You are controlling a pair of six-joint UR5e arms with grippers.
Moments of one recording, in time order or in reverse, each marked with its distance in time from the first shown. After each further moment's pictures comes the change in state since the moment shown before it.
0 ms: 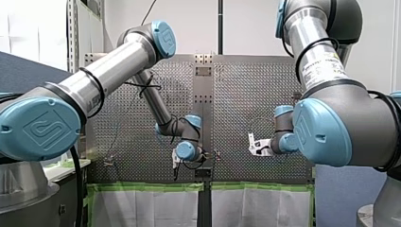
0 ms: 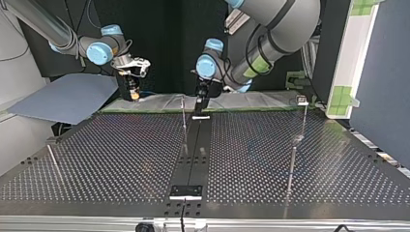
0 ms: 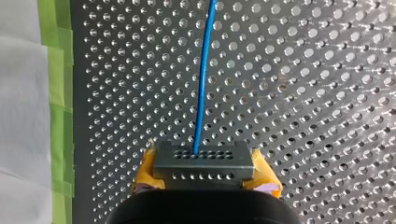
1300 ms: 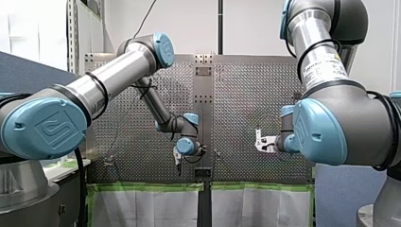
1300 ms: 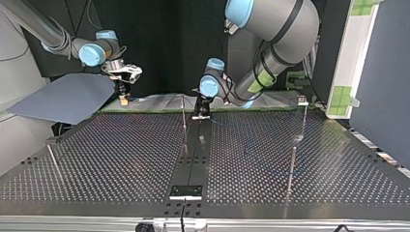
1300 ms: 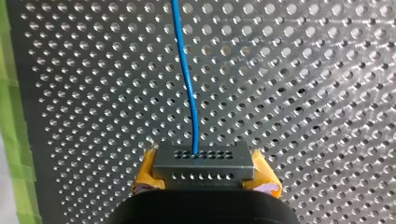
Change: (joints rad) left arm 0.073 -0.068 0.192 -0.078 0.065 -0.112; right arm -0.053 0.006 -0.022 -0.086 0.006 0.080
